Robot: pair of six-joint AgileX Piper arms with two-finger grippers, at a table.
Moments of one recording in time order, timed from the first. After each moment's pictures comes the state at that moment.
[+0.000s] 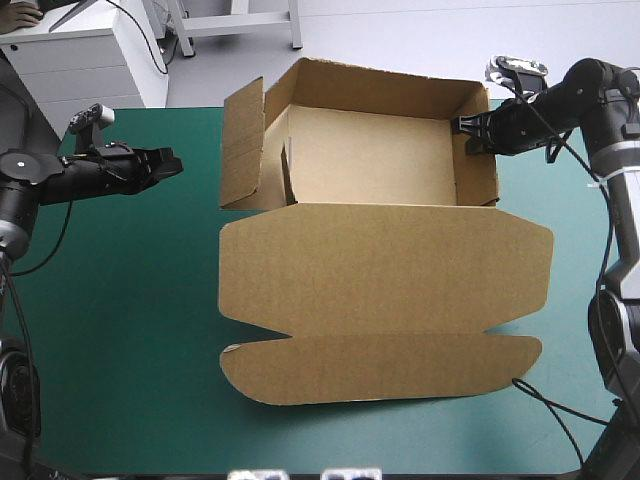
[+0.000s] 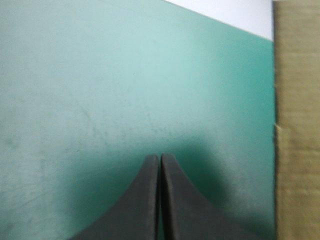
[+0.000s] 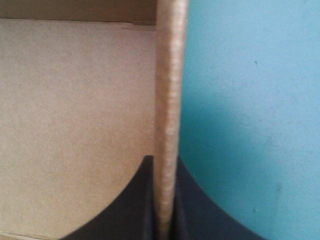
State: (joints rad) left arm 0.21 1.59 -1.39 -0.98 0.93 0.56; right arm 0.00 1.85 -1.98 0.43 1.24 -0.14
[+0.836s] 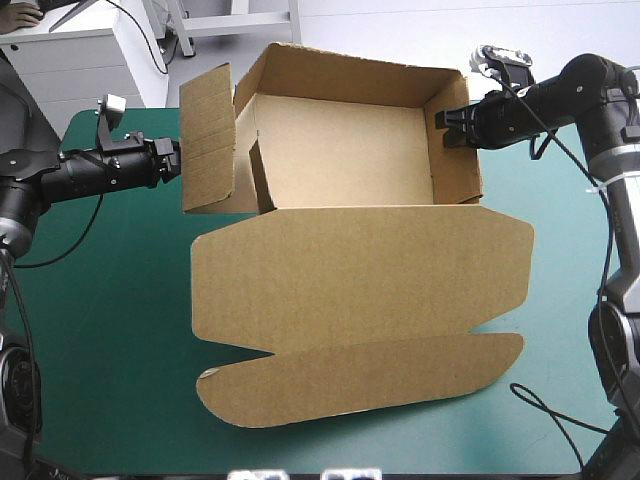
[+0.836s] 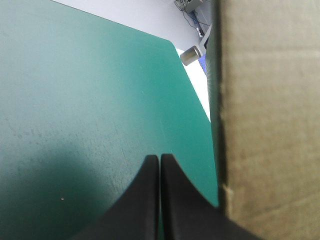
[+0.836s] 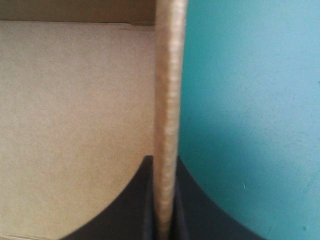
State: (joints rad) left arm 0.21 1.61 -1.39 -1.33 1.20 0.72; right arm 0.04 1.80 -1.98 0.52 1.24 -0.17
